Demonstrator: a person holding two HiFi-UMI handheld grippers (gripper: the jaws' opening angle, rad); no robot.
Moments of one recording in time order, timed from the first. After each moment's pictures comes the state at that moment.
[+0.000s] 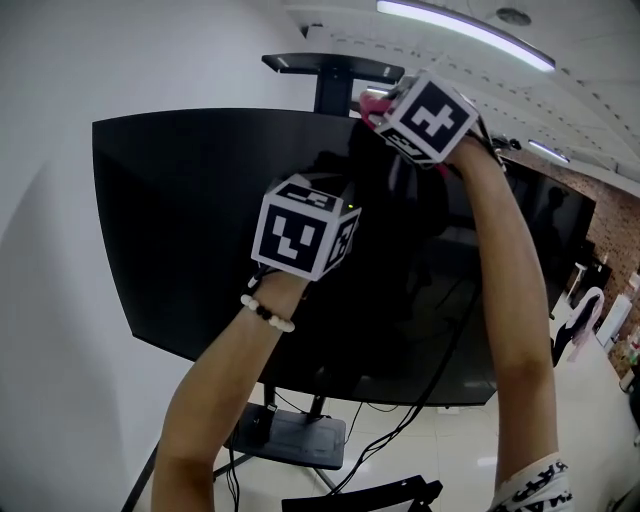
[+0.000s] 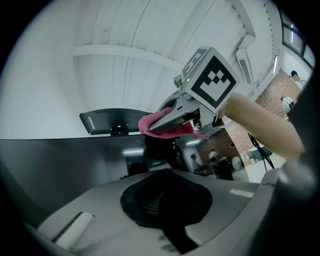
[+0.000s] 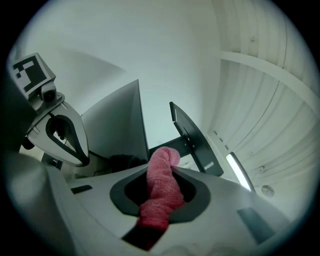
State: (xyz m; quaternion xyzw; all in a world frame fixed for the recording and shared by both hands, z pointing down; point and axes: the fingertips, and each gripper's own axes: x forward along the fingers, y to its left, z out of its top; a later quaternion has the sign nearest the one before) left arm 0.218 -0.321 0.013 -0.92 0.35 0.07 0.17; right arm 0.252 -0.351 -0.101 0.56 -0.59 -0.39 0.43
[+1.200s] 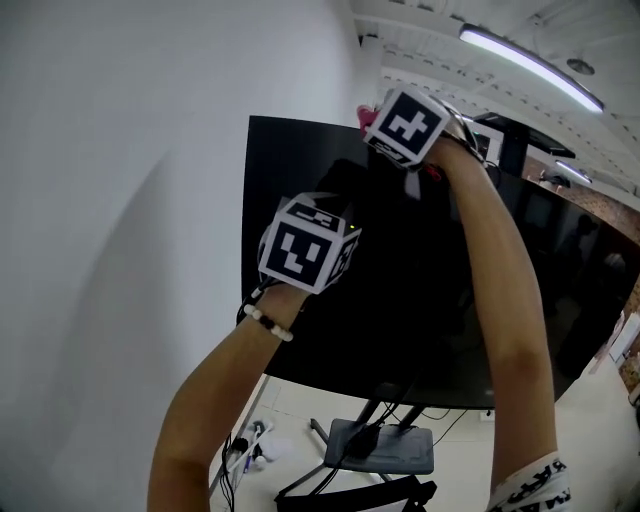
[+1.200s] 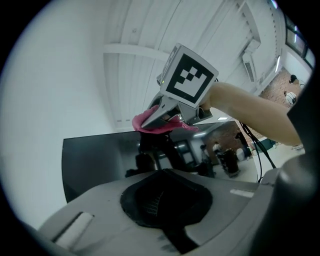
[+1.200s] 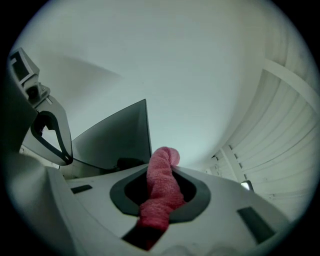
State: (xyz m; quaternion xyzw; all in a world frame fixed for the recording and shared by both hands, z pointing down) left arm -0.167 -0.464 0.047 -0.91 0.37 0.03 0.16; right arm -0.143 -0.522 -0.086 0.53 -0.58 -0.40 0.47
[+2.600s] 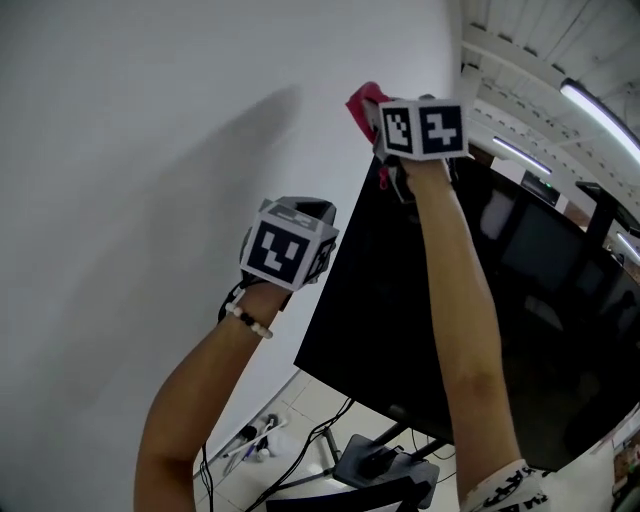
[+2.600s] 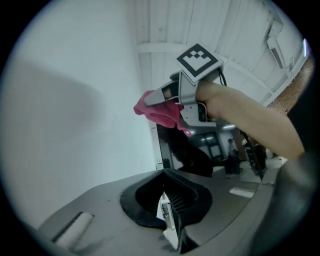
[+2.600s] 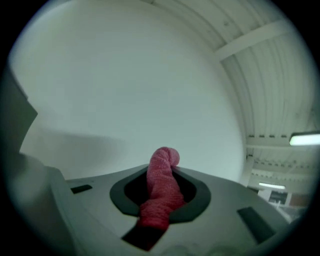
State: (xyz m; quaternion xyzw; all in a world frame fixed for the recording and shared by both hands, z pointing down) left arm -0.410 -0.505 0.103 -0.85 0.52 0.03 0.10; right arm -0.406 -0.550 -0.082 0.46 -0.83 -0.29 0.10
